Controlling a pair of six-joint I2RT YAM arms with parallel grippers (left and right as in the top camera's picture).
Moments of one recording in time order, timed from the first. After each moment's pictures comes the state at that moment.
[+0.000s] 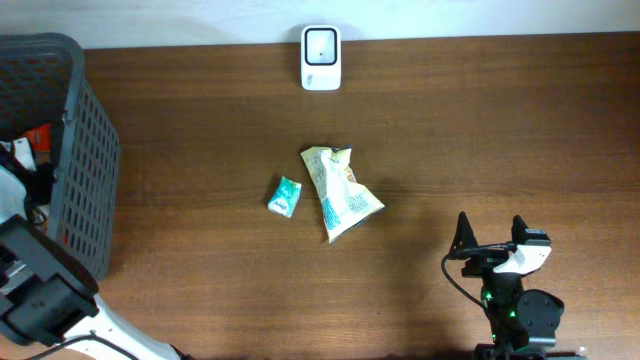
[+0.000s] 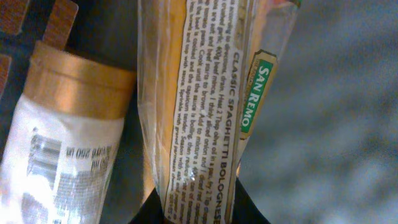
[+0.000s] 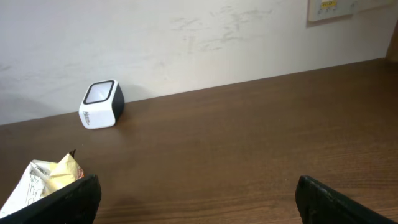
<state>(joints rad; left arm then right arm) 0.69 2.06 1.58 -0.66 -0.05 0.26 -0.10 0.01 0.01 -0.07 -0.07 0.18</state>
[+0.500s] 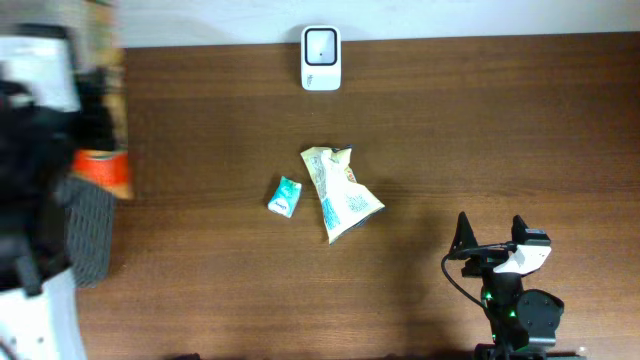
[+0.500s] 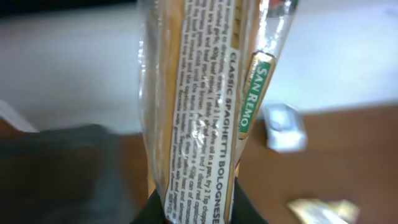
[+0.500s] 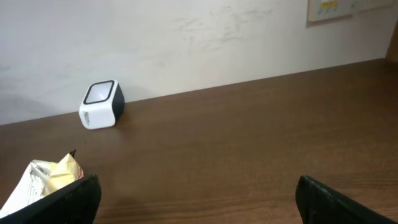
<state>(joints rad) 0.21 1.26 1.75 -0.88 0.29 0.15 -0.10 0.01 0.01 -0.07 -0.07 0.18</state>
